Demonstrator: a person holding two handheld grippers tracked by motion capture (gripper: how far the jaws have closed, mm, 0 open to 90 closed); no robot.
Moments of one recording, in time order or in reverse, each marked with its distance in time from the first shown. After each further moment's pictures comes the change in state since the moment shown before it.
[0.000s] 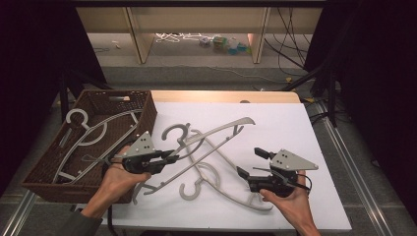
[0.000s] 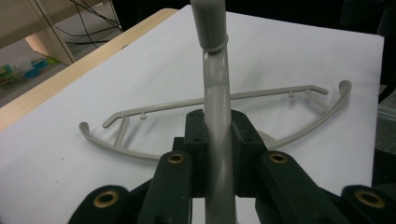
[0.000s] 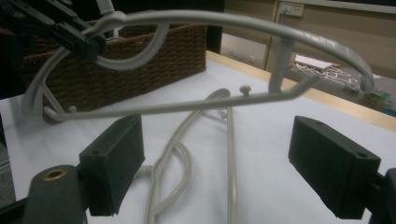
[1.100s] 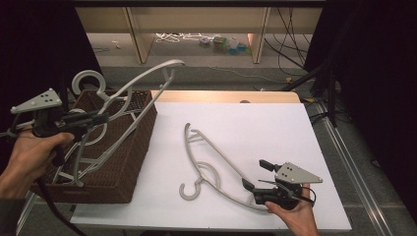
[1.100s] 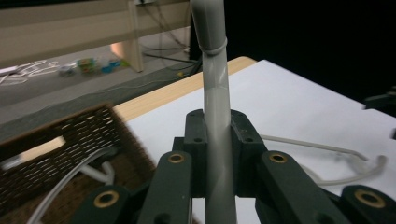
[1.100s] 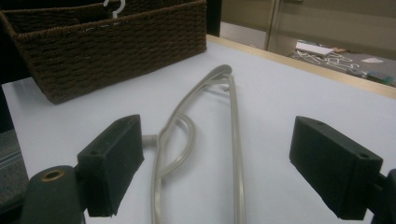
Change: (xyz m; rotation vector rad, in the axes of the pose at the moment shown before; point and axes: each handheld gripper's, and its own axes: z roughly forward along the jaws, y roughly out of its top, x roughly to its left) left arm 0.091 0.027 -0.147 -0.125 0.229 -0.219; right arm 0.004 -0.031 -0.014 0.035 0.006 0.041
